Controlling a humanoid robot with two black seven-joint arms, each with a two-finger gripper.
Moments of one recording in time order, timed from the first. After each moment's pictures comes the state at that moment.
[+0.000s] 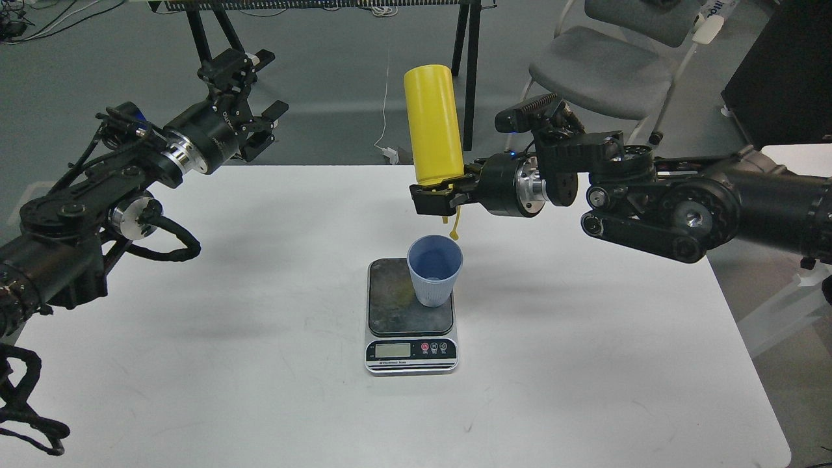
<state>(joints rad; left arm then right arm) -0.98 0.37 -0.33 -0.54 0.29 -0.44 -0.49 1.39 -0.30 -0.26 1.08 -1.20 0.07 0.21</state>
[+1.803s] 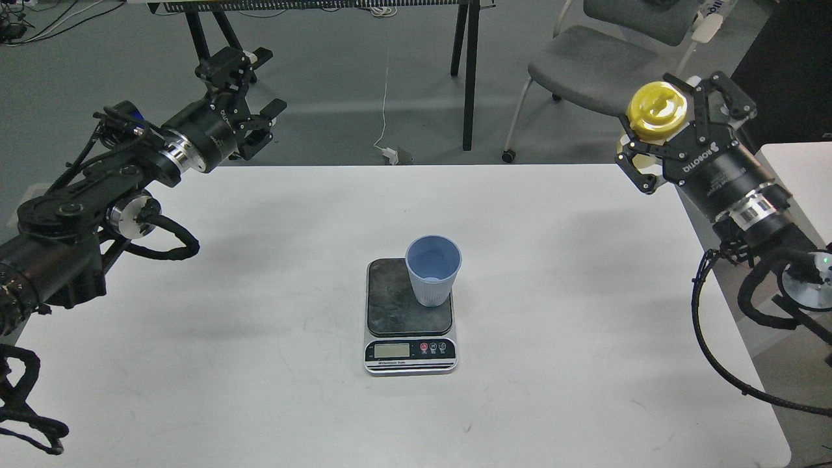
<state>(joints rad) -0.98 0.38 -0.34 -0.54 0.29 -0.44 -0.49 0.47 -0.72 0.74 1.25 0.33 0.49 0.28</state>
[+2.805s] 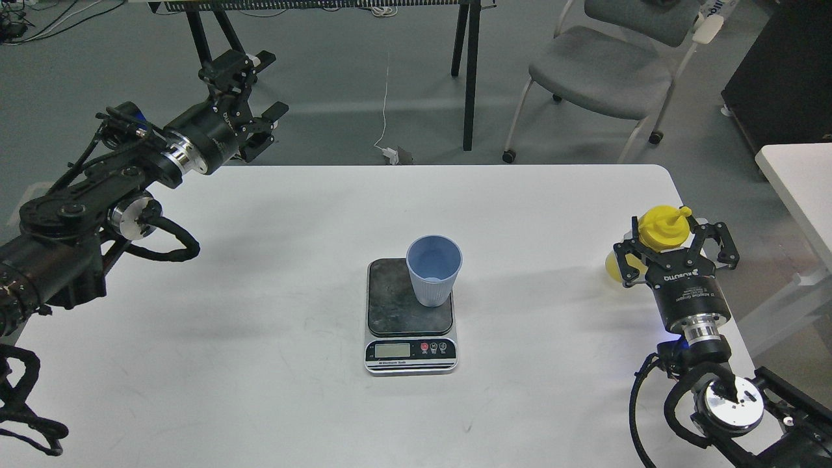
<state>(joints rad) -0.98 0.37 -0.32 -0.54 0.31 -0.44 -0.49 0.14 -0.38 0.89 1.09 0.36 0.49 0.48</state>
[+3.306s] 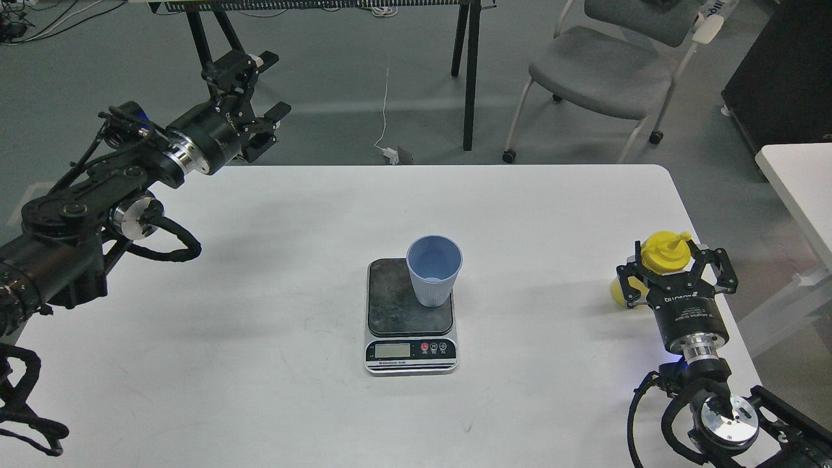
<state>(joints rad) -0.98 0.37 -0.32 -0.54 0.31 -0.44 -0.49 0.13 -0.33 0.90 1.04 0.36 0.49 0.49</state>
